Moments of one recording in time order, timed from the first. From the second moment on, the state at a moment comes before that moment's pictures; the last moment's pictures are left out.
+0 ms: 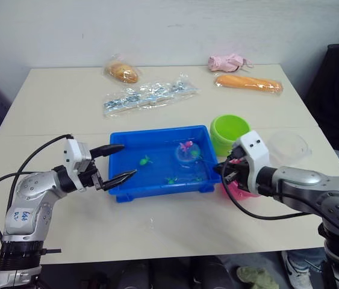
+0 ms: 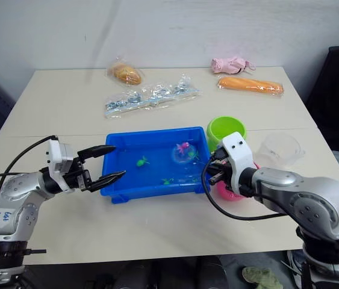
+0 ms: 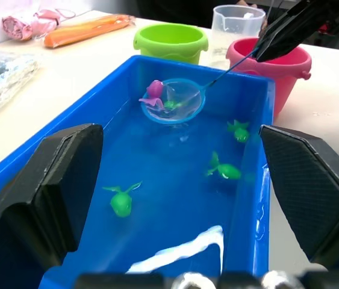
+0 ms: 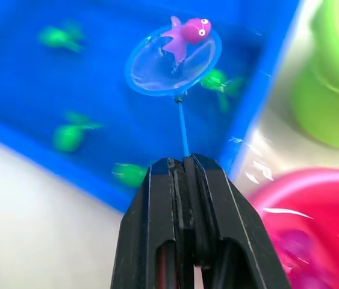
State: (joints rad) left arm -0.23 0.63 0.18 -0.11 -0.52 0.20 -1.00; right arm -0.38 -0.69 -0.16 -0.63 1.05 1.30 0.10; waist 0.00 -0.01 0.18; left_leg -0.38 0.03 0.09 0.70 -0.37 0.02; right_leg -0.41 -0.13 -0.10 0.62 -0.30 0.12
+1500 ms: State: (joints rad) left arm -0.50 0.44 -0.05 0.00 -0.54 0.25 -1.17; right arm 0.71 -0.47 -0.65 -0.62 0.14 -0.11 0.70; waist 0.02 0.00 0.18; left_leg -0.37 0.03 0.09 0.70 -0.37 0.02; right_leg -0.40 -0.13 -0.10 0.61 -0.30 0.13
